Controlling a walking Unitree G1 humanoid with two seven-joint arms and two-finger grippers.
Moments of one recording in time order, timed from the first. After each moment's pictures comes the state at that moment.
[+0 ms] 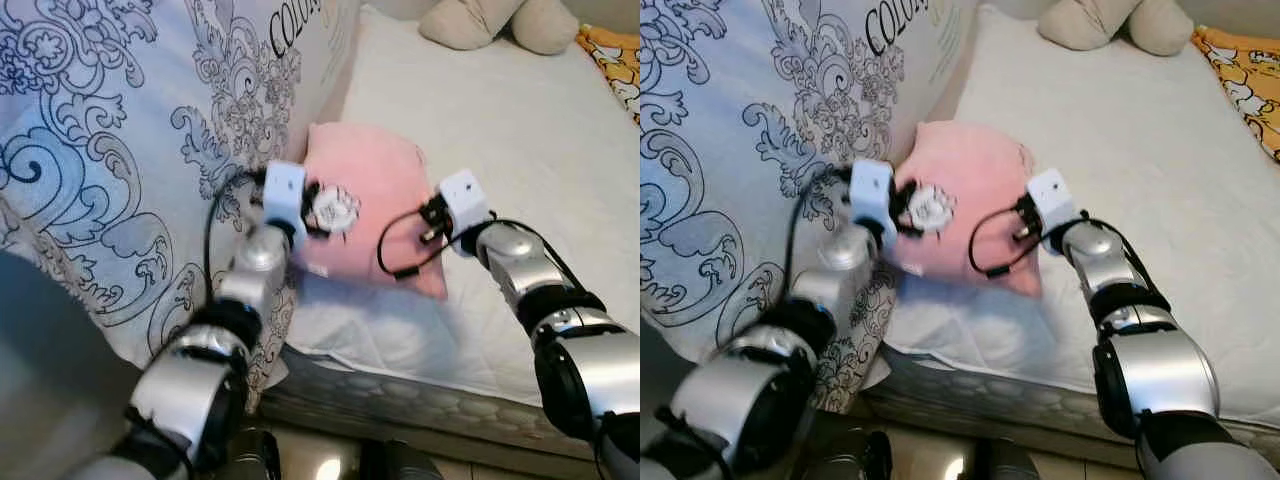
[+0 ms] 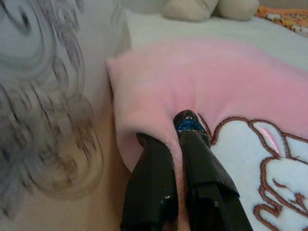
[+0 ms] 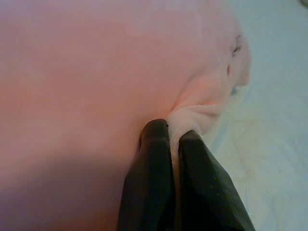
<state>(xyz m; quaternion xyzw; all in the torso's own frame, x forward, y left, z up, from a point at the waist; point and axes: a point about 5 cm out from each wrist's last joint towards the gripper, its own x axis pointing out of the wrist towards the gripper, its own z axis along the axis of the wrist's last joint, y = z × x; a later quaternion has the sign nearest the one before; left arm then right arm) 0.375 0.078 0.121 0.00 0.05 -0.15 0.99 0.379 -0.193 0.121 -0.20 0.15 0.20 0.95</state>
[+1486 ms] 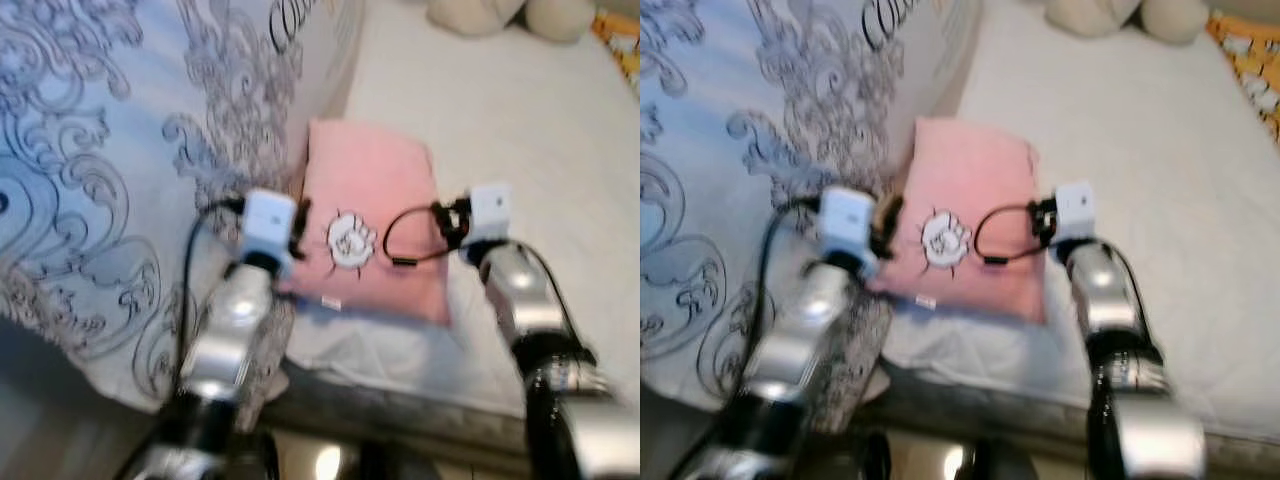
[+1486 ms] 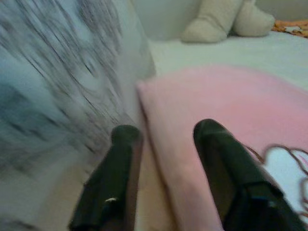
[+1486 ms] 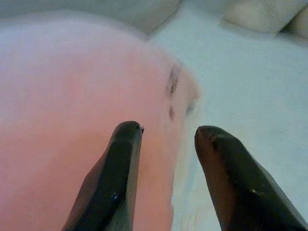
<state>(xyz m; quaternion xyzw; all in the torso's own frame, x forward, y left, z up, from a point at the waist) 0.312 0.102 0.148 0.07 -0.05 -0.11 0.99 0.354 -0.192 0.115 -0.07 0.01 0.07 1.00</state>
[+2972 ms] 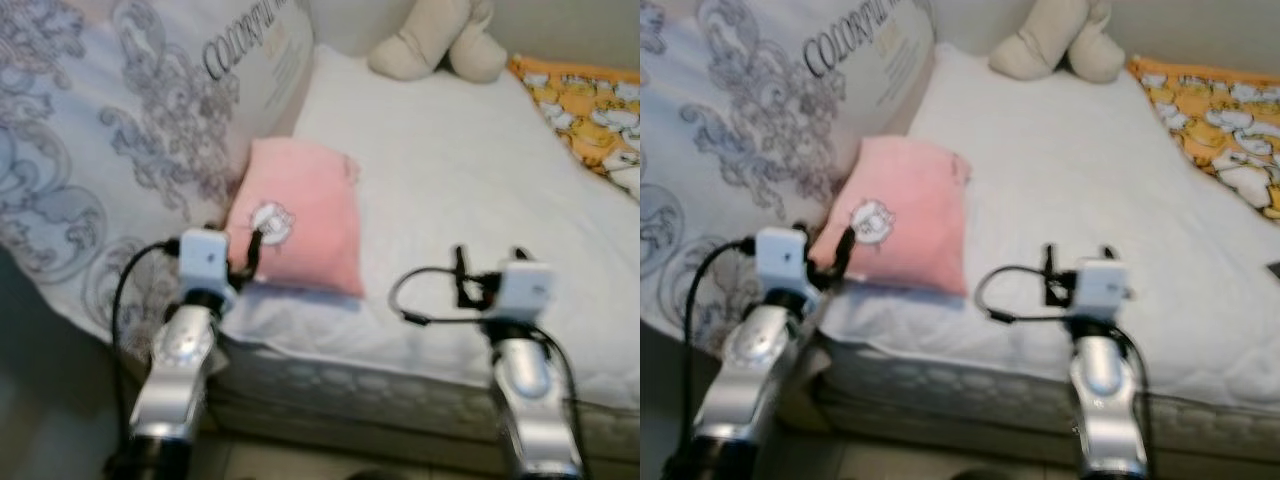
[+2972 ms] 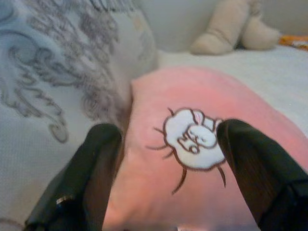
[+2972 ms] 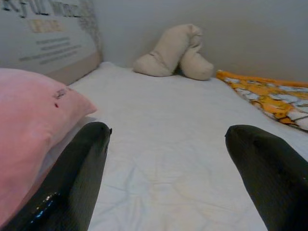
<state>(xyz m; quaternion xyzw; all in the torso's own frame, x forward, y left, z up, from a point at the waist) 0.288 0.165 0.103 0.04 -0.01 -0.04 1.00 0.262 -0.184 0.092 -0.05 -0.04 -0.04 1.00</state>
